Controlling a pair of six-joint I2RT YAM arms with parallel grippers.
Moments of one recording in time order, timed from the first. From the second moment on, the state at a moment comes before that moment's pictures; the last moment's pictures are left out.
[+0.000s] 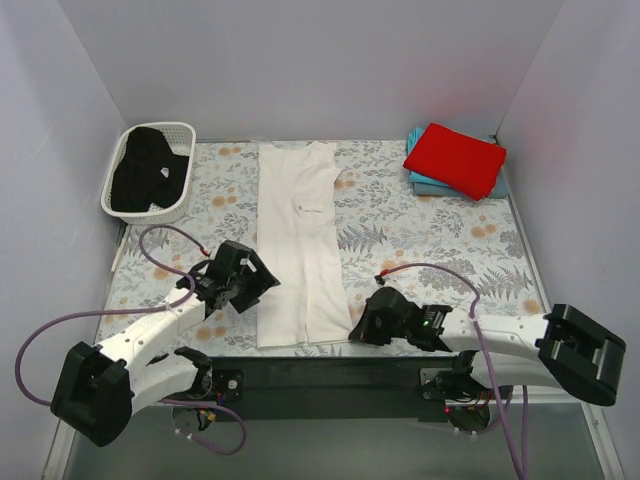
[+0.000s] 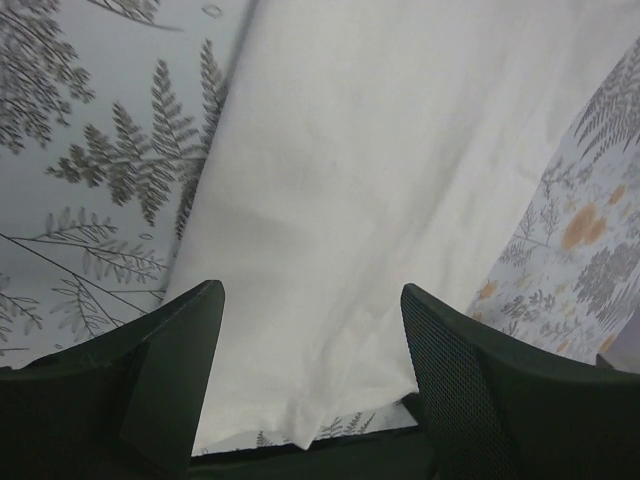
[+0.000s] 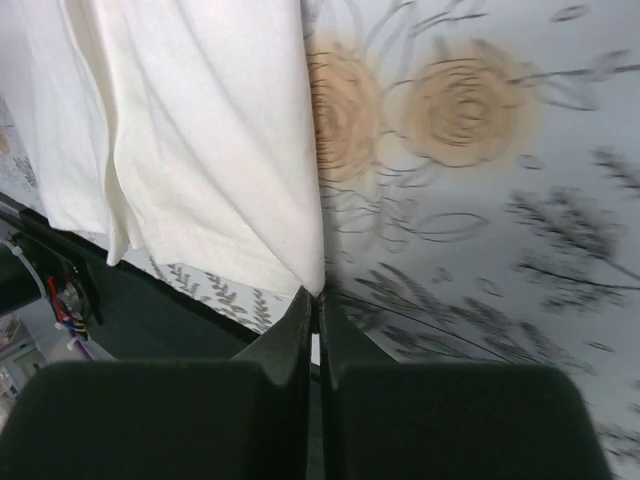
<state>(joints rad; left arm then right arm) -0.45 1.03 0.55 -0.46 -0.04 -1.08 1.12 1.22 0.38 -0.02 0.03 1.20</state>
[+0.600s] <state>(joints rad) -0.76 0.99 0.55 -0.75 -0.10 -1.34 1.02 0.97 0.34 -0.27 -0.05 0.94</state>
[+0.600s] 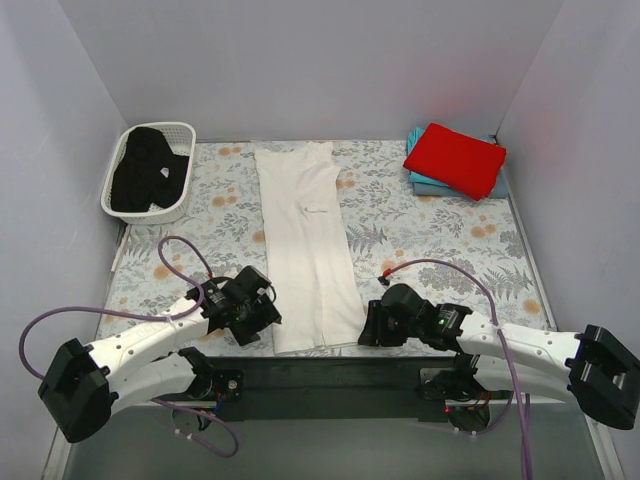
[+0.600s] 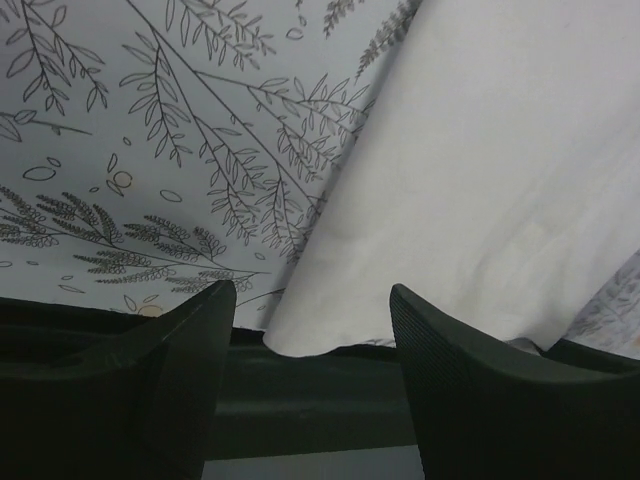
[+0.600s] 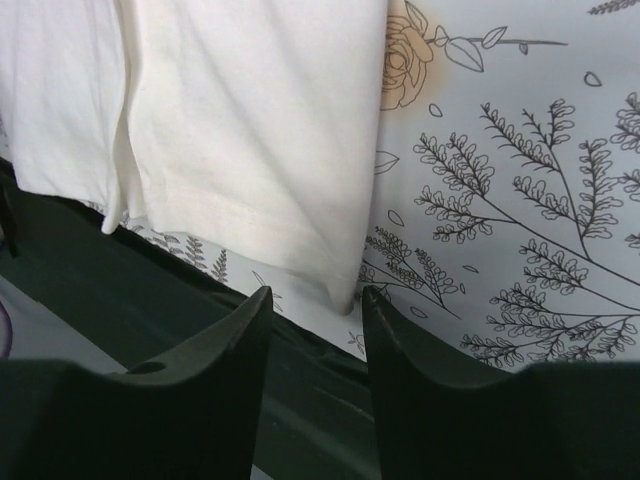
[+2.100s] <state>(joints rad) -0.97 0.87 0.34 -0.63 0.01 -1.36 0.95 1.04 0.43 -0.37 -0.05 0.82</state>
